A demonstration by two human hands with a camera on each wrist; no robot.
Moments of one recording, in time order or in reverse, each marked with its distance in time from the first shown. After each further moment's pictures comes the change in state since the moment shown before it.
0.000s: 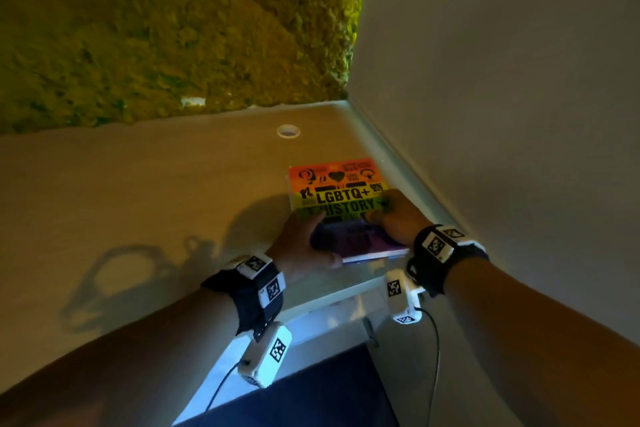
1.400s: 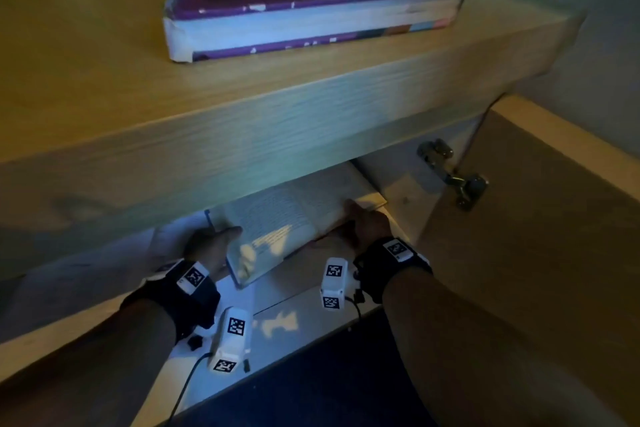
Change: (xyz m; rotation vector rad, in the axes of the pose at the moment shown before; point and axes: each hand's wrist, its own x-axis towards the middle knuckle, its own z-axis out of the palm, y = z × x) left_hand 0.136 -0.336 0.144 -0.525 0.369 -0.570; right_hand 0.121 0.275 0.294 0.930 0.104 0.398
